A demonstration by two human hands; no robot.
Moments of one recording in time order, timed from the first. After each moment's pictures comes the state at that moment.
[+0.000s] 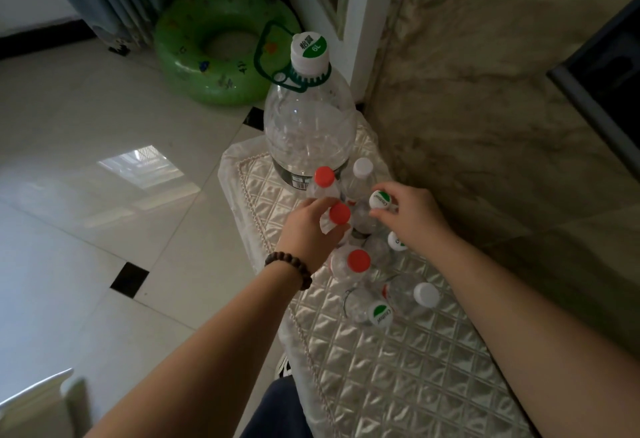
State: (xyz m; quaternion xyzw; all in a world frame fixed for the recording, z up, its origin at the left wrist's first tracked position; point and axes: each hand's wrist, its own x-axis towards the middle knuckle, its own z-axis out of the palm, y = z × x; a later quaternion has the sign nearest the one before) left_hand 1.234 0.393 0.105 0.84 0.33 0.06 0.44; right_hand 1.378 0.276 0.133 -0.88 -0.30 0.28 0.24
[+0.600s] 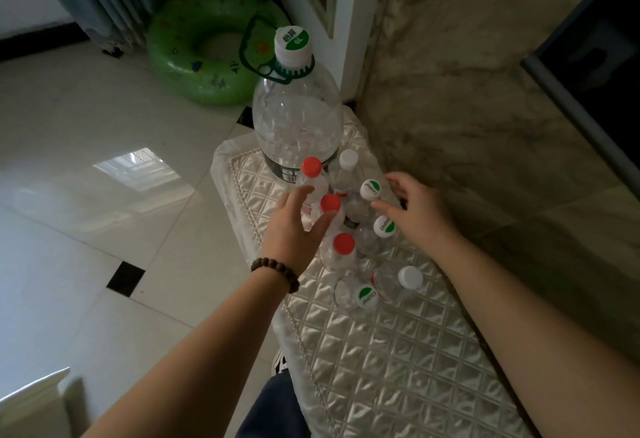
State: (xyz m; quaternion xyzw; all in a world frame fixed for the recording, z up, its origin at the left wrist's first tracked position) left_hand 1.220 0.374 0.111 0.82 0.37 0.11 0.42; right_hand 1.376 0.244 0.137 -0.88 -0.25 0.27 0.30
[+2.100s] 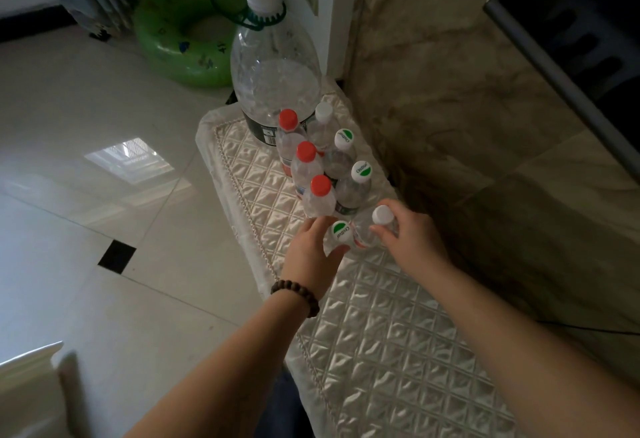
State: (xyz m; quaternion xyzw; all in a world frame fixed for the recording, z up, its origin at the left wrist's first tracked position) left_hand 1.175 0.256 0.094 0.83 0.34 0.05 0.43; right_hand 1.303 0.144 0.117 -0.90 -0.28 0.23 0.24
